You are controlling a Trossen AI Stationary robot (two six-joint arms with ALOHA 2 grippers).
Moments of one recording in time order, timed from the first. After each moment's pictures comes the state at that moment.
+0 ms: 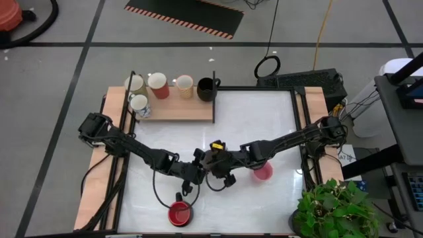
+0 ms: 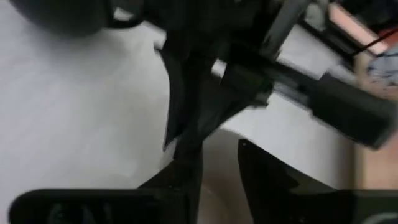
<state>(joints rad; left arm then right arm) -0.37 1.68 0.94 -0.01 -0.32 0.36 0.25 1.75 1.28 -0.28 0.16 -0.34</state>
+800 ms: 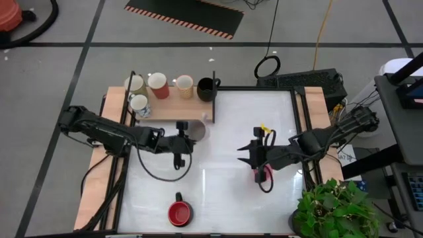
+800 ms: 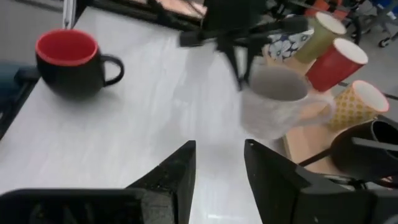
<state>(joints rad) -0.19 1.36 0.94 -0.39 -0.43 0.28 0.44 1.29 1.28 -0.65 0.47 0.07</state>
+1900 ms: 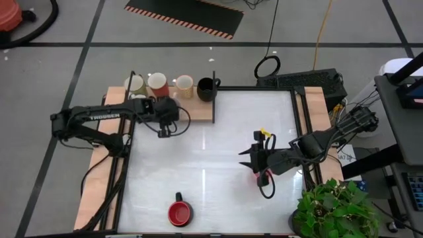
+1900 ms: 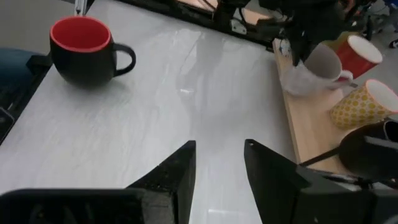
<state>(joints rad) 0.32 1.25 0.94 -0.82 -0.24 0.38 0.47 1.30 1.27 -0.69 0.47 0.08</state>
